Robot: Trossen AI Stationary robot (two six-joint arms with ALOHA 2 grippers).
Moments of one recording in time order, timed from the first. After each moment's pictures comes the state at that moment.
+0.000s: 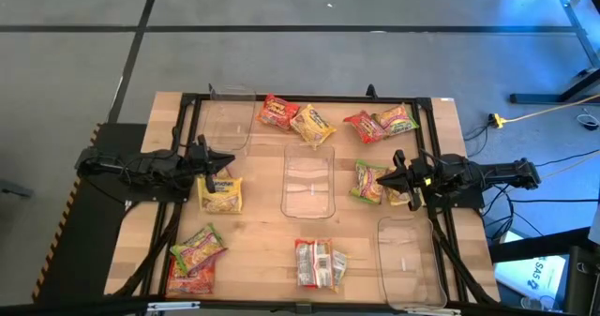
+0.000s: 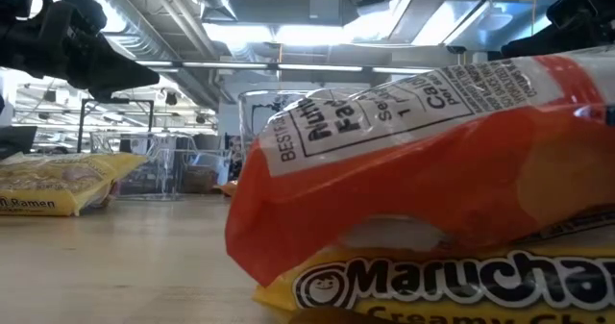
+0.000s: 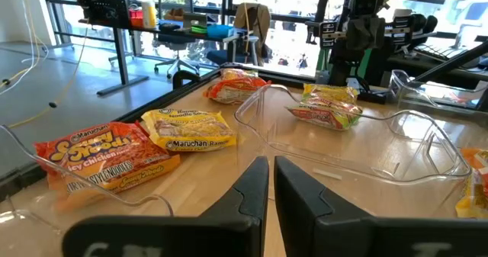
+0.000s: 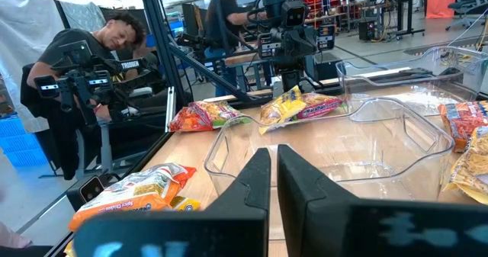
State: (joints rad) left arm -0.14 0.00 0.07 -0.15 -0.48 -0.15; right arm 0.10 0.01 0.01 0.03 -0.07 0.19
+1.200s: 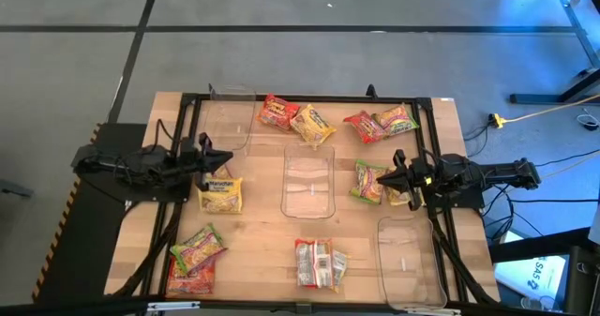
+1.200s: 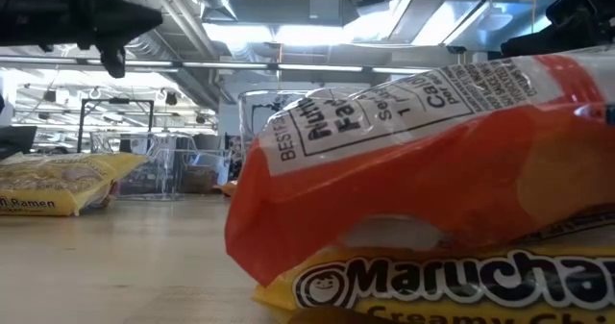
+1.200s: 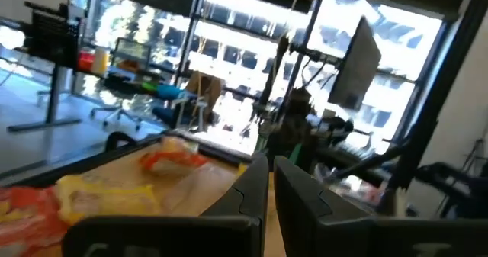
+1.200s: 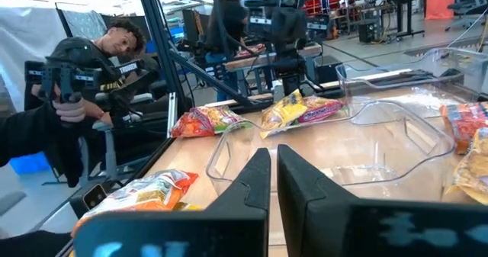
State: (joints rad) left arm -0.14 0.10 0.07 0.27 -0.35 -0.26; right arm 0.10 0.01 0.01 0.05 -0.06 0.21
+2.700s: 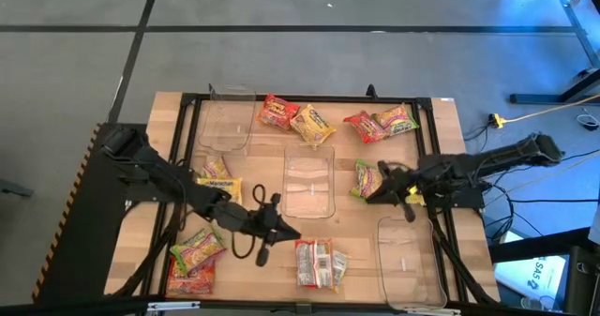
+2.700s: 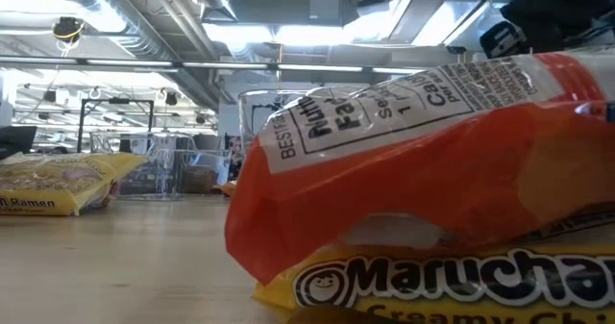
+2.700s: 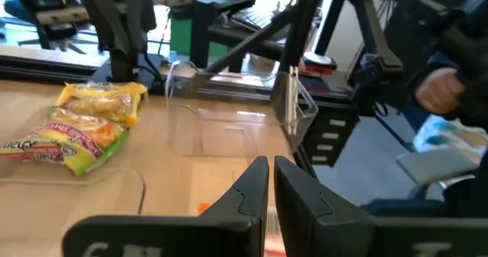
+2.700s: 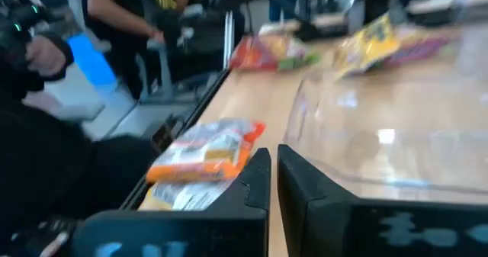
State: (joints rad) left arm -0.52 1.54 0.89 0.47 -0.33 -0.29; right arm 0.24 0.69 0.33 0.11 -0.19 0.21
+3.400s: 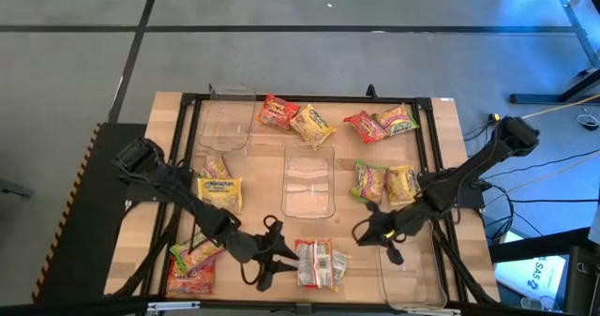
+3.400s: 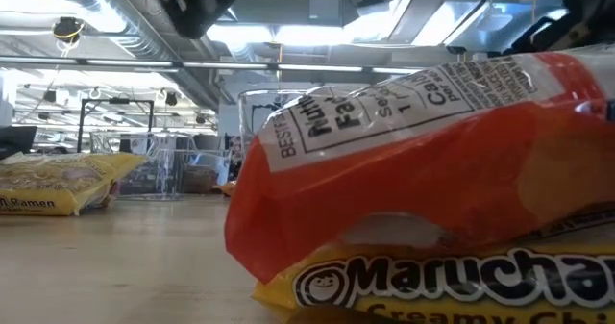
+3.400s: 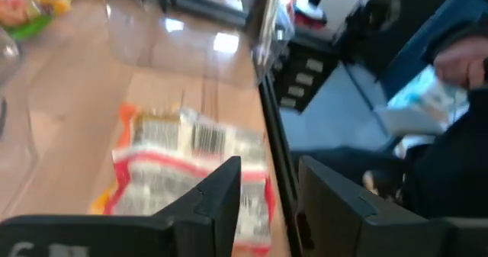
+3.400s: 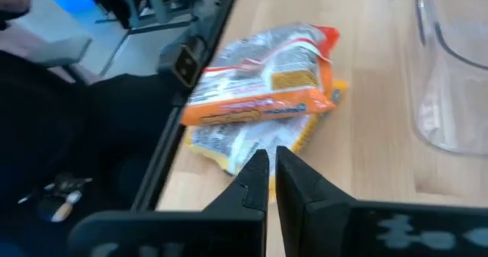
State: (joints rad) left arm -0.63 1.73 0.97 0.38 -0.33 -0.55; right arm 0.65 1.22 0.54 0.13 0.13 0.50
